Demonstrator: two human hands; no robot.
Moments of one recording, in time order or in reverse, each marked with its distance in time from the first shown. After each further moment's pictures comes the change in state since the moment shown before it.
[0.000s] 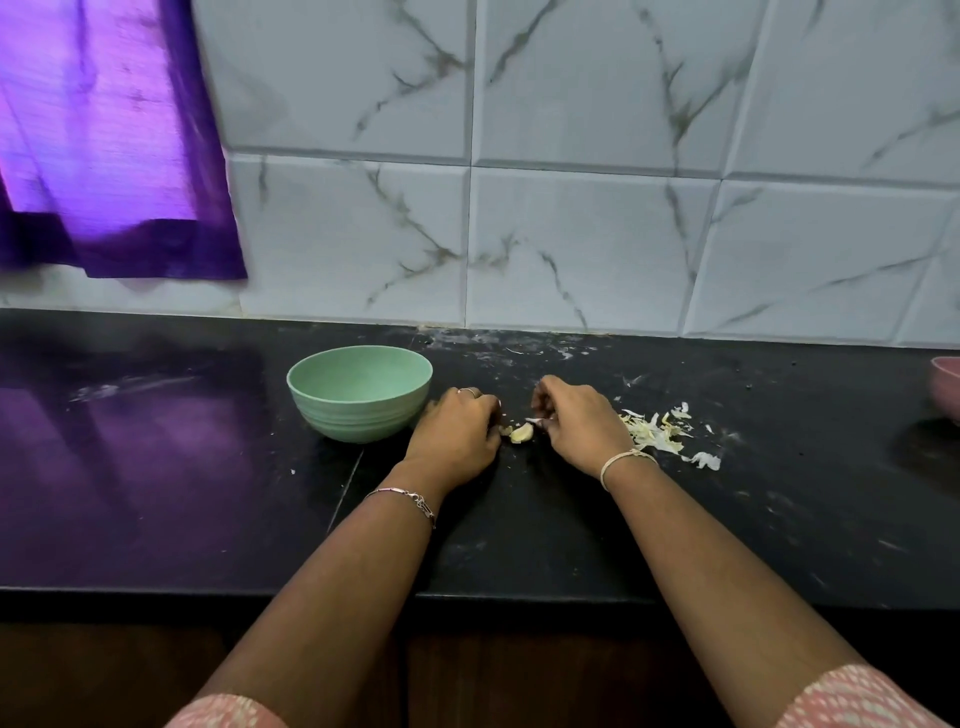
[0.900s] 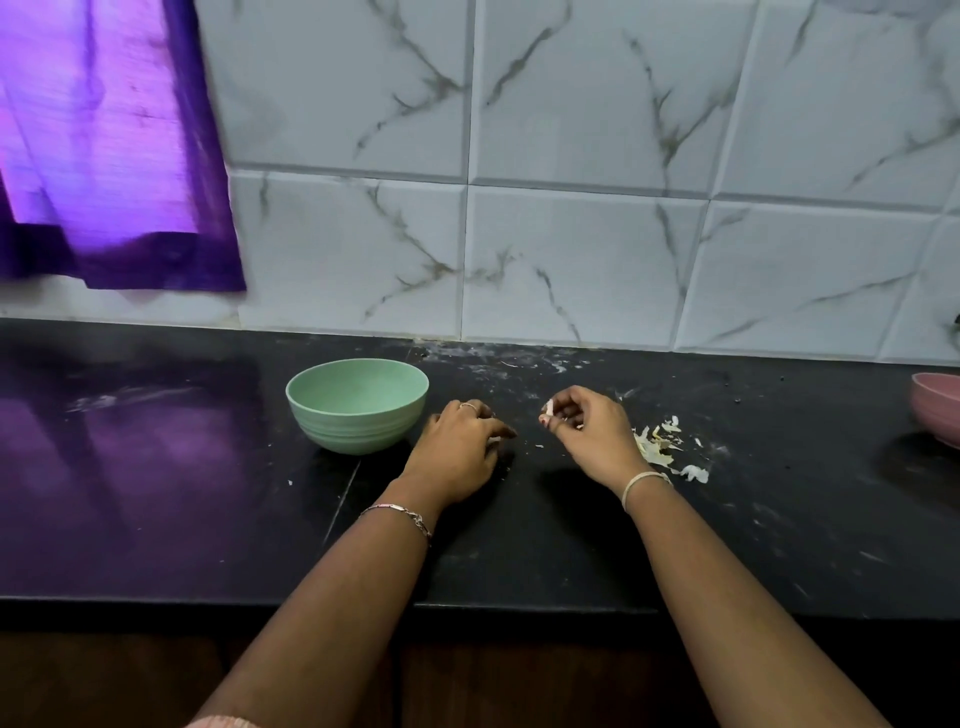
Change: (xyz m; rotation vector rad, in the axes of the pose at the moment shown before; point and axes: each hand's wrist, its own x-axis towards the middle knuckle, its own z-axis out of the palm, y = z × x) left_hand -0.005 0.002 0.001 -0.046 -0.021 0.087; right_hand -0.013 0.005 -0.013 0.450 0.161 0.167
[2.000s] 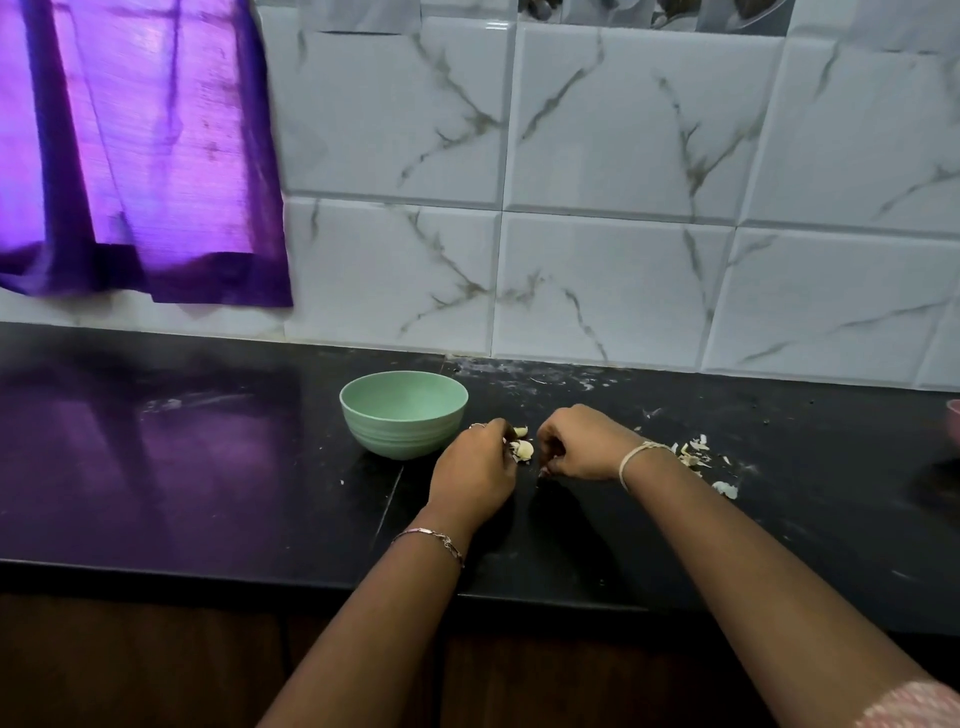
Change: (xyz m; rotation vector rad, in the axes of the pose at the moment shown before) left_hand -0.030 0.006 -0.012 -0.201 0.201 -0.217; right_hand 0.005 -0.064 0.000 -0.644 -0.581 -0.254
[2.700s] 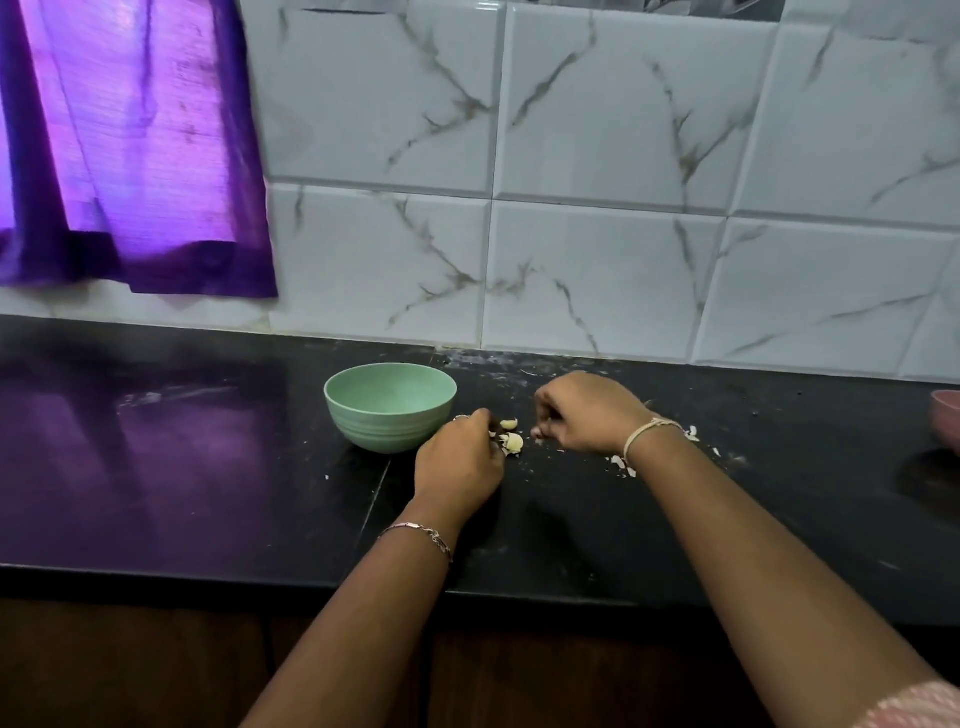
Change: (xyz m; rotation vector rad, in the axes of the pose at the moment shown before) left_hand 0.003 0.000 0.000 0.111 0.033 -0.071; right_hand -0.011 -0.003 -0.026 -0.171 0.119 0.001
